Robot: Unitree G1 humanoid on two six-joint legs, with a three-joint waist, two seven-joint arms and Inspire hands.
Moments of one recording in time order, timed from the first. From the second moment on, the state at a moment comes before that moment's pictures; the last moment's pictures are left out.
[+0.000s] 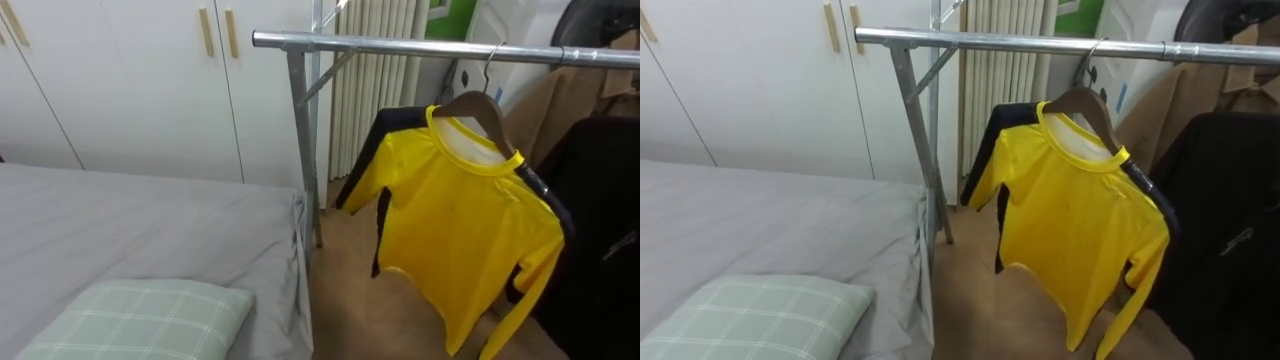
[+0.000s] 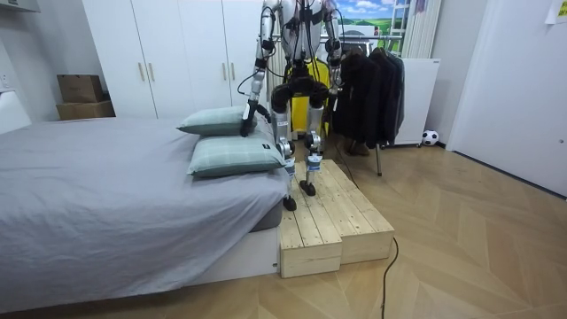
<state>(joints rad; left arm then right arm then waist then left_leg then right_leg) 0.23 0.23 0.13 1.21 0.12 0.18 0.05 0.08 -0.22 0.06 1.24 0.34 -0.05 0.23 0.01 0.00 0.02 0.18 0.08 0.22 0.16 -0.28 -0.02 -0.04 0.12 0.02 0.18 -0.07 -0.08</state>
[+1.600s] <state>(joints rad) 0.12 0.19 0.07 1.08 0.03 0.05 -0.08 -0.01 -0.26 0.04 1.28 0.27 0.04 0.27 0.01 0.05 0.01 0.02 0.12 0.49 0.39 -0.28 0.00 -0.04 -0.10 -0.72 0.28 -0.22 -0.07</state>
